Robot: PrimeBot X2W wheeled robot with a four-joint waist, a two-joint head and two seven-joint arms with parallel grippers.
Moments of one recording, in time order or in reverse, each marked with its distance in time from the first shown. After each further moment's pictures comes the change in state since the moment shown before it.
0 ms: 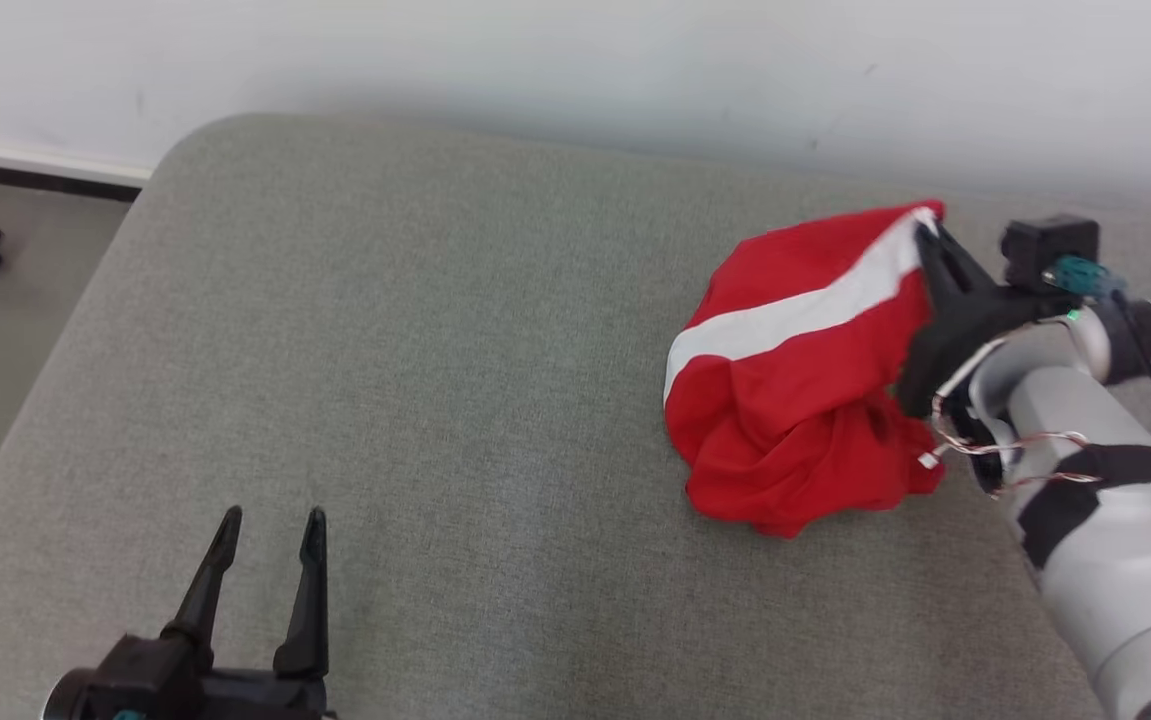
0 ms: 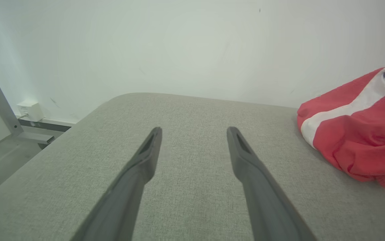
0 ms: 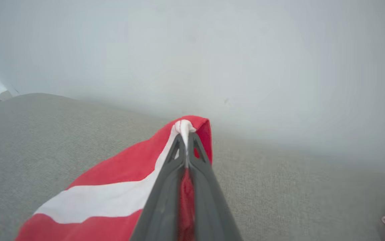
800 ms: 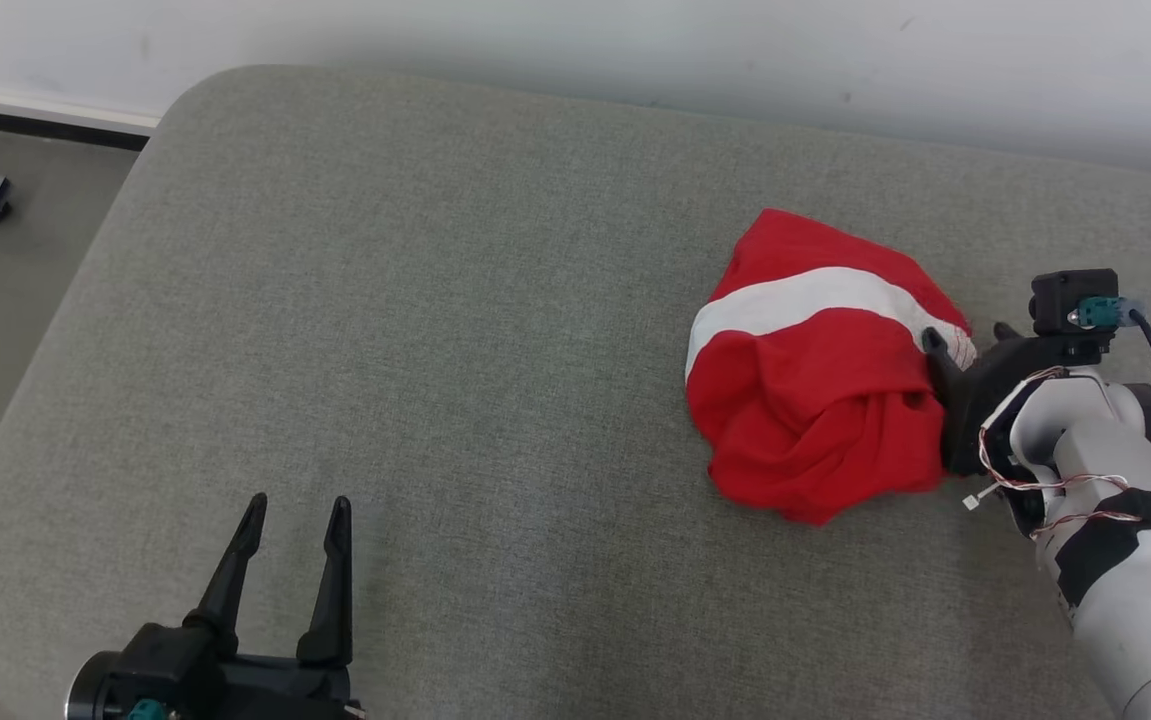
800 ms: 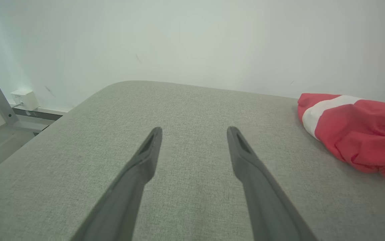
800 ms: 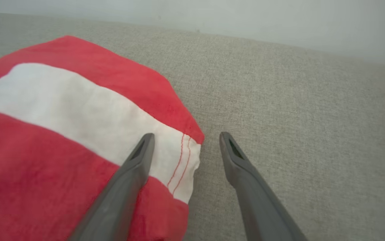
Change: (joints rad) left arm 0.001 -0.009 -0.031 -0.015 -0.011 0.006 0.000; right arm 0.069 -0.022 -0.127 -0.002 -0.045 0.000 0.241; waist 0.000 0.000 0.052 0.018
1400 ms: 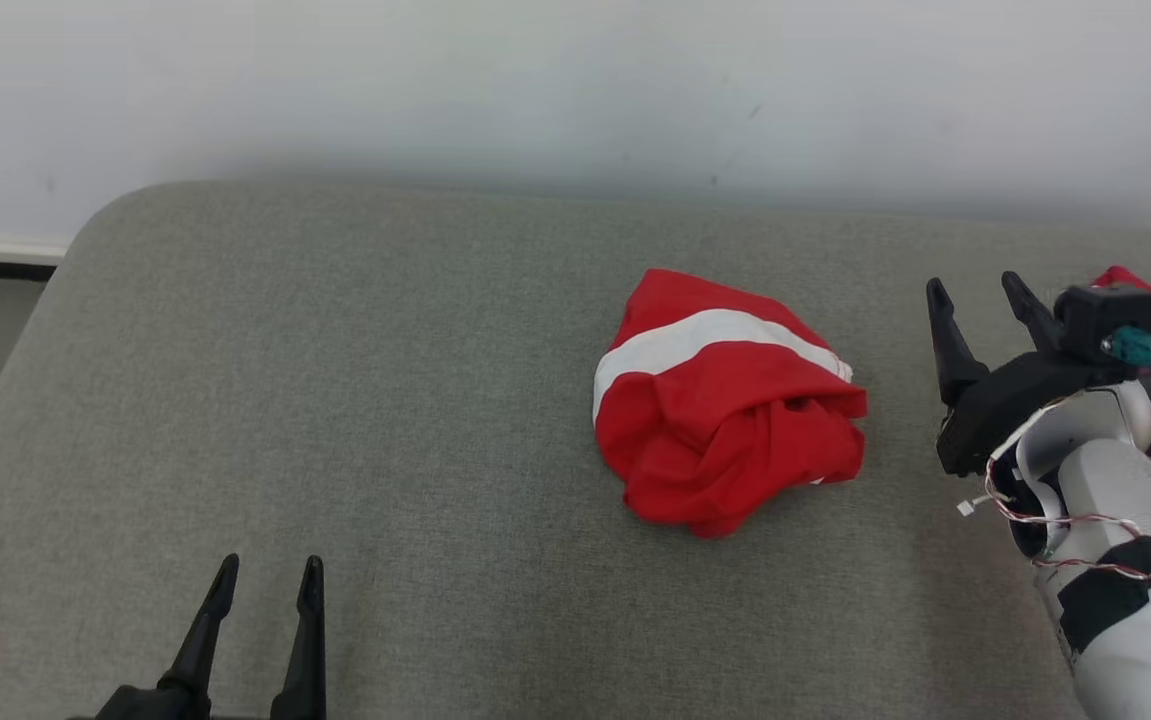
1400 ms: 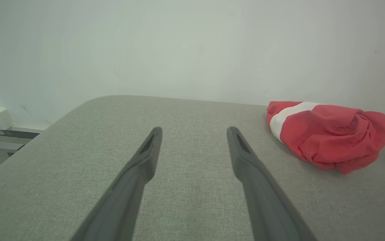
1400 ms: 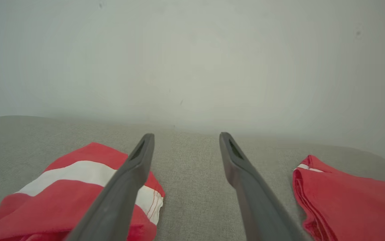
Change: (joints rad) left arm 0.109 0.040 0.018 -0.049 -0.009 0.019 0.000; right arm 0.199 0.013 -0.095 -0.381 -0.043 0.000 -0.126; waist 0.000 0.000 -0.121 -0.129
